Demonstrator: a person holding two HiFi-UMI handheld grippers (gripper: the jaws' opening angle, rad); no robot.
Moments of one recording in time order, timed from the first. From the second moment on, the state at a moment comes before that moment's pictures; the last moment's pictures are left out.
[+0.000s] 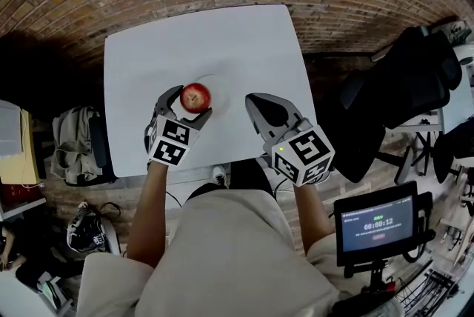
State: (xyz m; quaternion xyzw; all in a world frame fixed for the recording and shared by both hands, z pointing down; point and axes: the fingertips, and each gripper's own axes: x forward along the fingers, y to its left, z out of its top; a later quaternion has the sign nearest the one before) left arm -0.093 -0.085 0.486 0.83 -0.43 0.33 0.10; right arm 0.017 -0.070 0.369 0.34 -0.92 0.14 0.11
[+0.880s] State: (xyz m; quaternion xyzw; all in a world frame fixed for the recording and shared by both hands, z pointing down) left arm -0.106 -0.050 0.390 0.85 -0.47 0.25 0.04; right arm 0.015 -0.055 0.324 0.34 -0.93 0.09 0.10
